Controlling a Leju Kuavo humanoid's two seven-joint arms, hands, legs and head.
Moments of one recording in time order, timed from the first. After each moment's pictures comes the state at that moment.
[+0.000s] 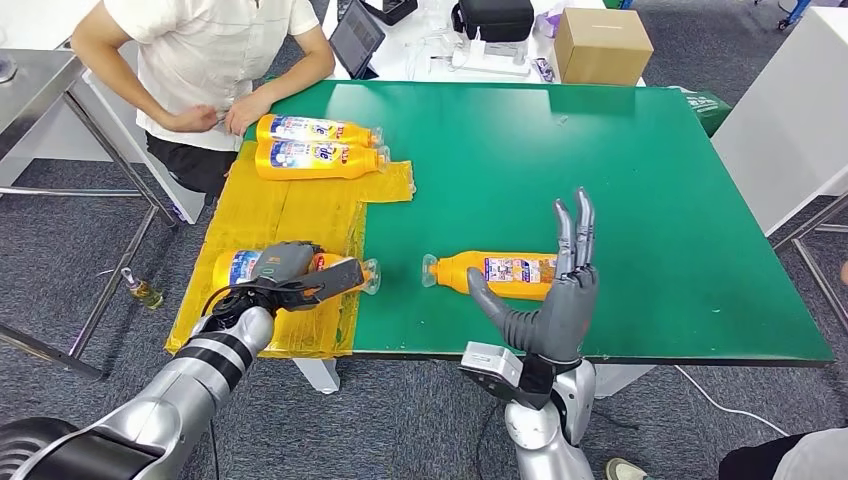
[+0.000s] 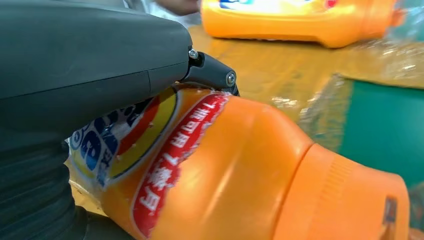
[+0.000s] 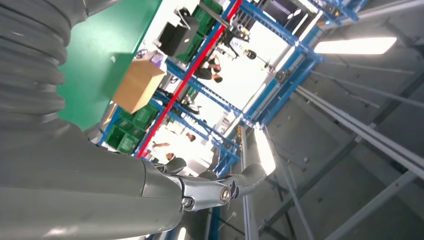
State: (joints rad) left arm -0.68 -0.07 -0.32 -0.60 -1.00 0.13 -0.03; right arm -0.05 0.29 0.18 -1.60 0.82 -0.70 -0.70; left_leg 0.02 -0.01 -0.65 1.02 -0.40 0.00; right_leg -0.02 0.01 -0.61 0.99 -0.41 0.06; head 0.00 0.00
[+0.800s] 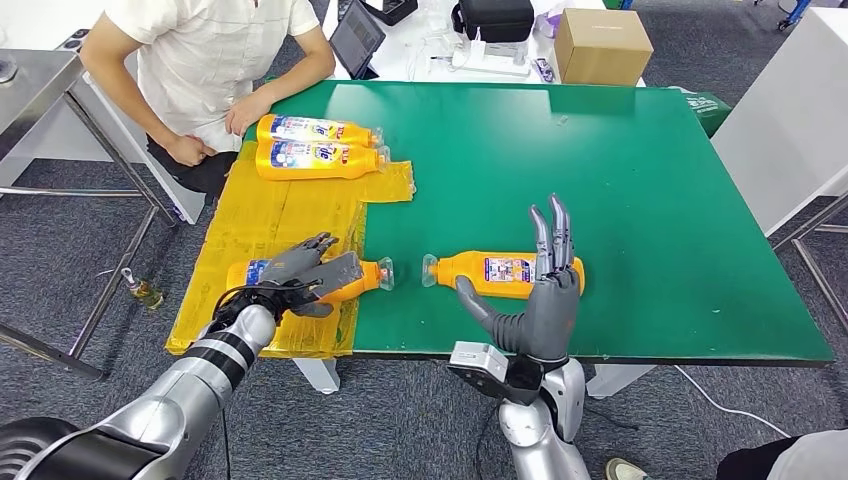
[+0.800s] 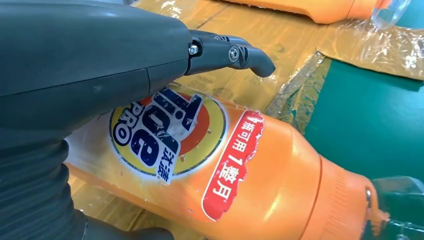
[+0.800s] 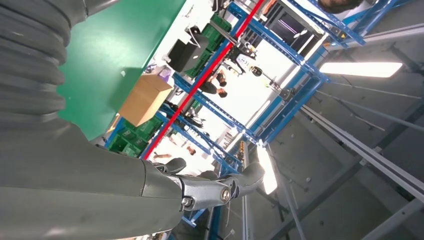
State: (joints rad) left arm -0.68 -0.09 -0.29 -0.56 -0.86 0.06 -0.08; right arm -0.07 0.27 0.19 -1.51 0.82 -0.70 -0.70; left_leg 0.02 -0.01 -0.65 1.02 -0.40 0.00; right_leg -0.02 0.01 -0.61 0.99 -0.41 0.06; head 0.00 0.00
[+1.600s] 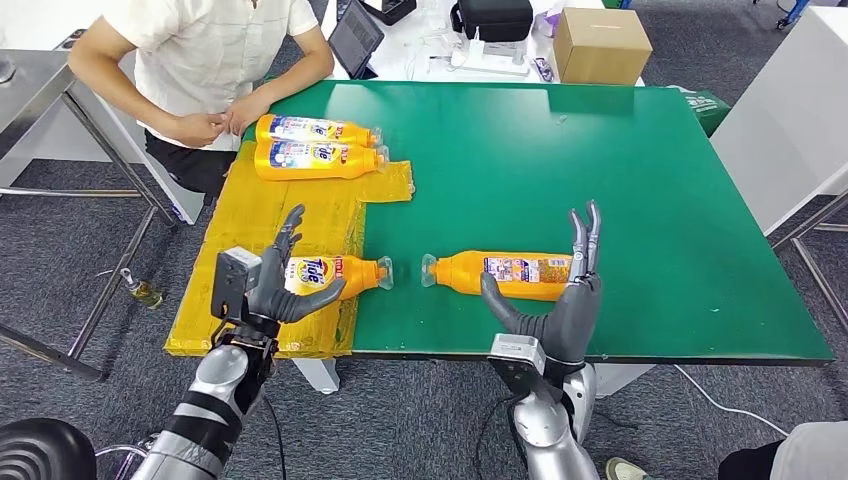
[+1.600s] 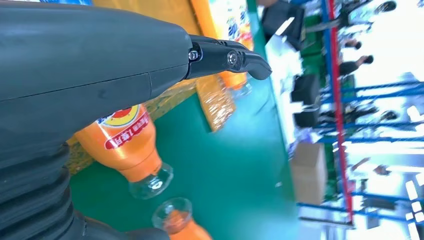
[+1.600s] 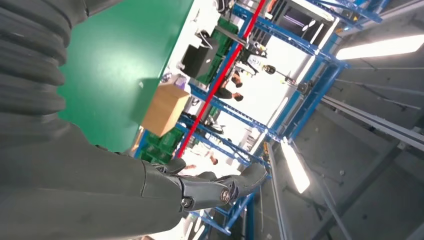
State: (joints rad) left arm -0.32 -0.08 -0.23 -1.16 -0.02 0.06 -0.36; right arm -0.06 0.23 0.18 -1.52 0.64 -0.70 -0.70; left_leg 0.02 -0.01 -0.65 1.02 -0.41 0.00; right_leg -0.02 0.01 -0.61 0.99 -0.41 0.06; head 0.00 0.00
